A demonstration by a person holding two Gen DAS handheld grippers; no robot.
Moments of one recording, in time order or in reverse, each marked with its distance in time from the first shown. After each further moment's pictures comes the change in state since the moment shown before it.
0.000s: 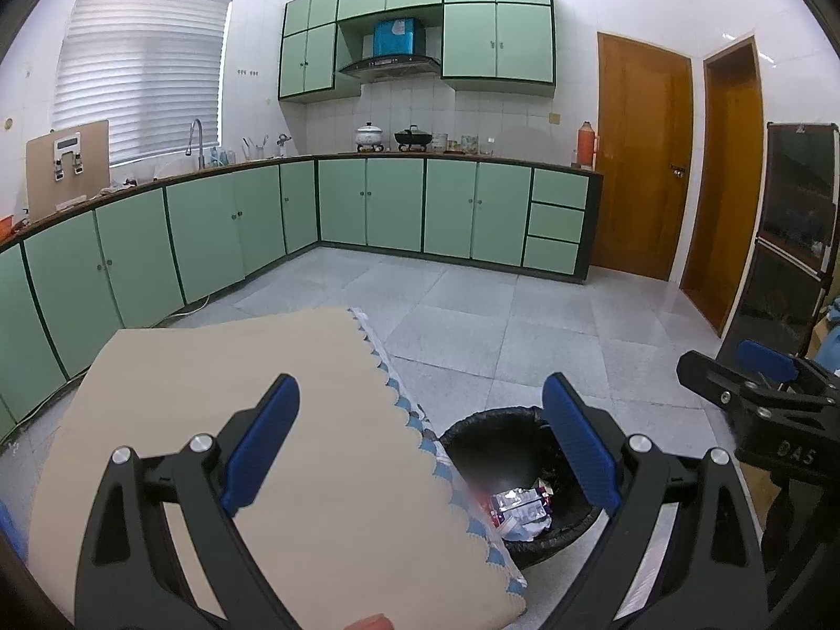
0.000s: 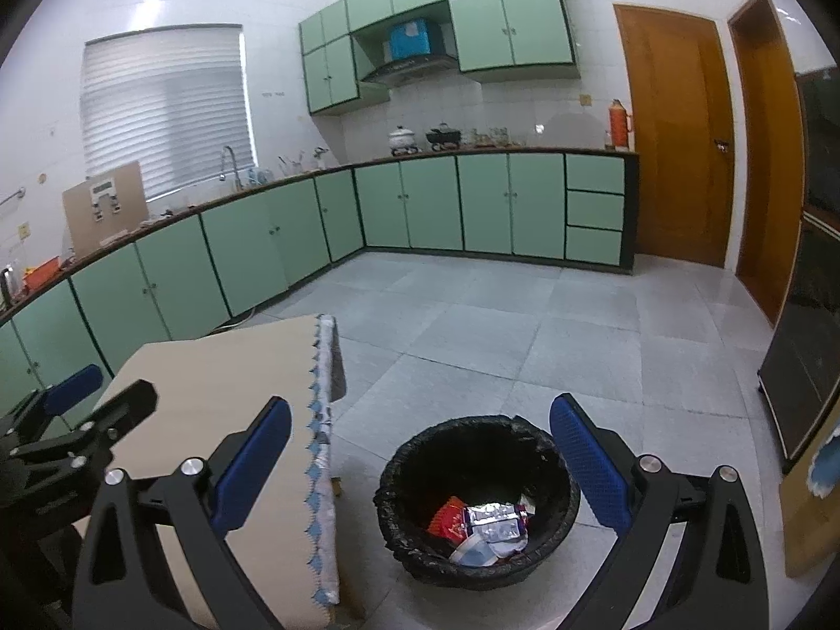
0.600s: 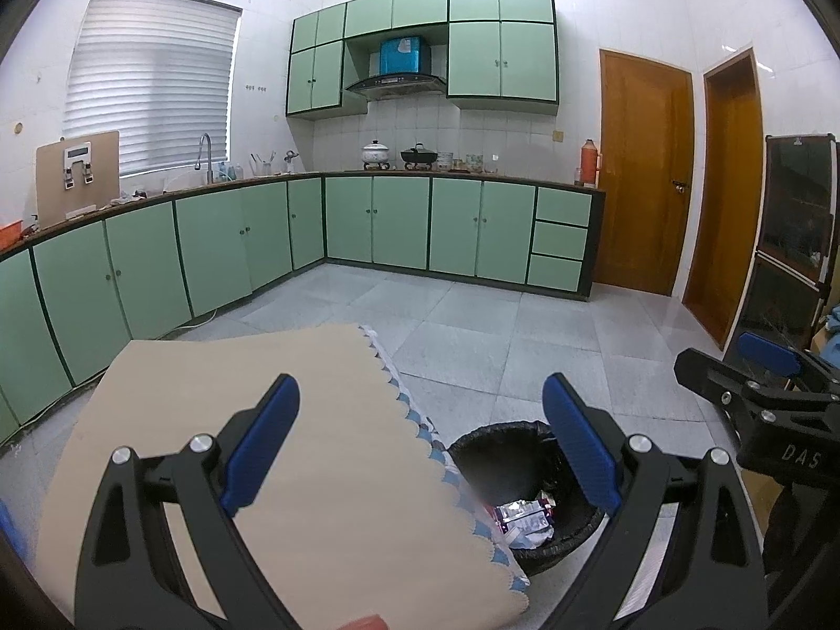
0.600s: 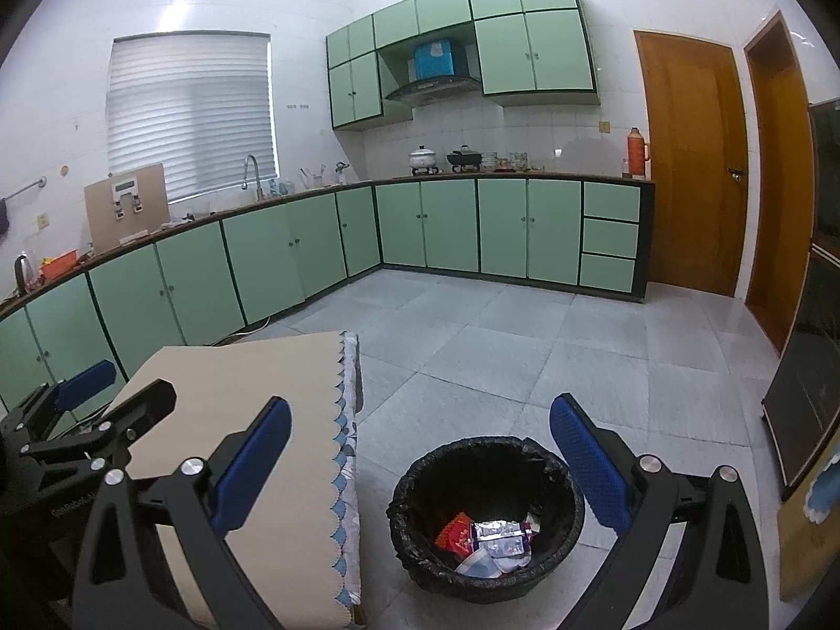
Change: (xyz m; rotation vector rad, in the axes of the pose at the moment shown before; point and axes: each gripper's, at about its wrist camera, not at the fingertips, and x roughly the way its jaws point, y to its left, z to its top) left arm -0.023 0.006 0.000 -0.003 -0.047 0.011; right arm -0.023 0.019 0.002 -0.044 -0.045 0.027
